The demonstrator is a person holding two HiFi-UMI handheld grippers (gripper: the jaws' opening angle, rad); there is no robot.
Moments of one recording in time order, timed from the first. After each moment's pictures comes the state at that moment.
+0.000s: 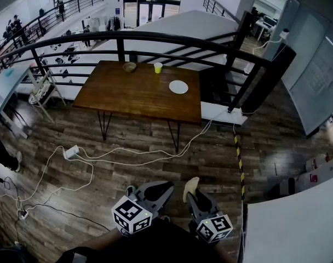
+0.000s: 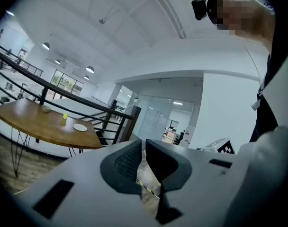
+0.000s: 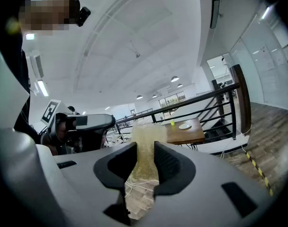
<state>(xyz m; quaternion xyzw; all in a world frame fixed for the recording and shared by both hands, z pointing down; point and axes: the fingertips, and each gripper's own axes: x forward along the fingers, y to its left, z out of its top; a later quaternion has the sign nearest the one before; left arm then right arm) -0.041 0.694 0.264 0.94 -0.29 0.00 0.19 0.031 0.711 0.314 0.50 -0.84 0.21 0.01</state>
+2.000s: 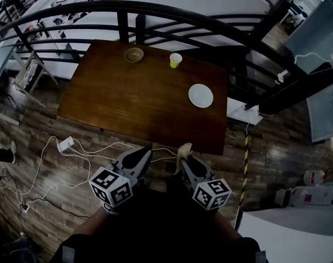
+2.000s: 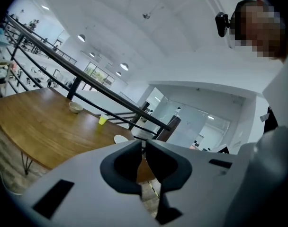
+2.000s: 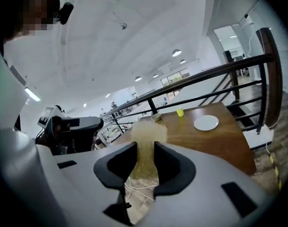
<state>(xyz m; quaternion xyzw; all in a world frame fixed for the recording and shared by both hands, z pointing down) -0.208 0.186 0.330 0.86 -0.39 -0.02 0.32 -0.085 0.197 0.387 0.44 -0.84 0.30 0.10</state>
